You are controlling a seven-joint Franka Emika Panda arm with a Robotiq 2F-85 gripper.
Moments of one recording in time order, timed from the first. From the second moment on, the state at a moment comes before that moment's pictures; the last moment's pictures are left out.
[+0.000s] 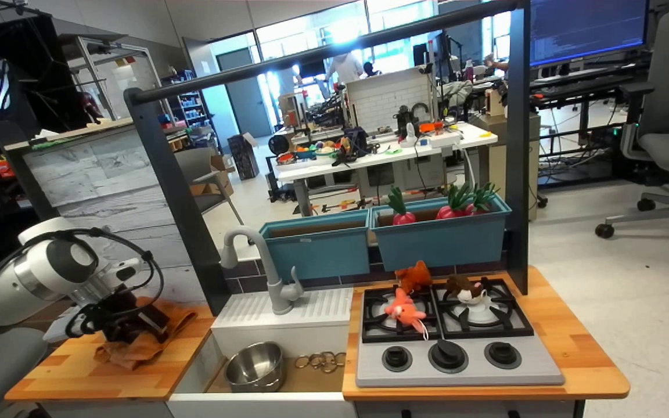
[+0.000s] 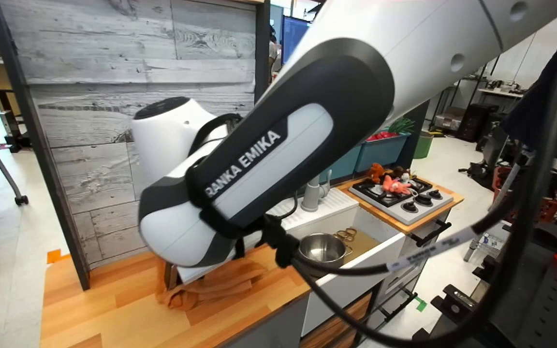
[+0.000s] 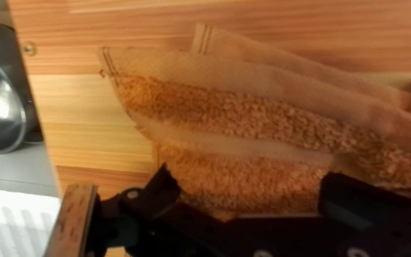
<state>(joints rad) 0.49 1.48 -0.10 -0.91 -0.21 2.32 0.60</state>
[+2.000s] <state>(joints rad) 0.59 1.48 -0.10 -0.88 -0.20 2.20 0.58</state>
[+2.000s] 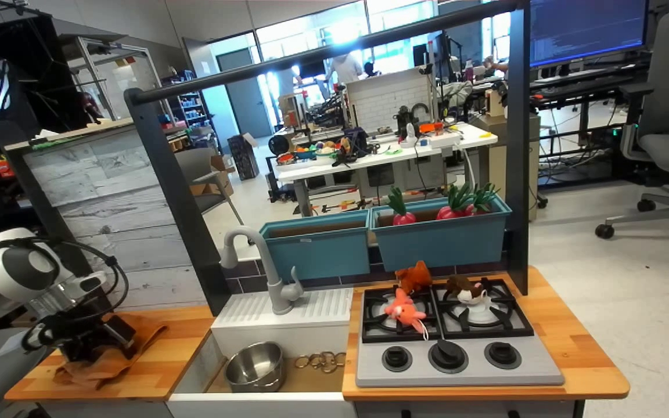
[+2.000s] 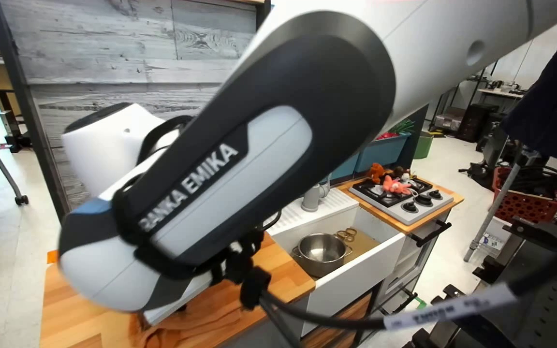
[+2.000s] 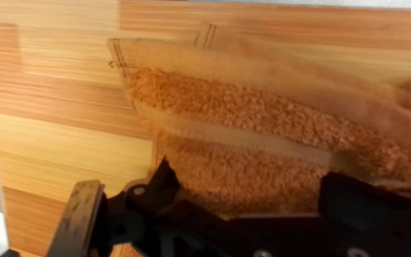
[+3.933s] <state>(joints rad) 0.62 1.48 -0.04 -0.89 -0.13 2.21 0.57</state>
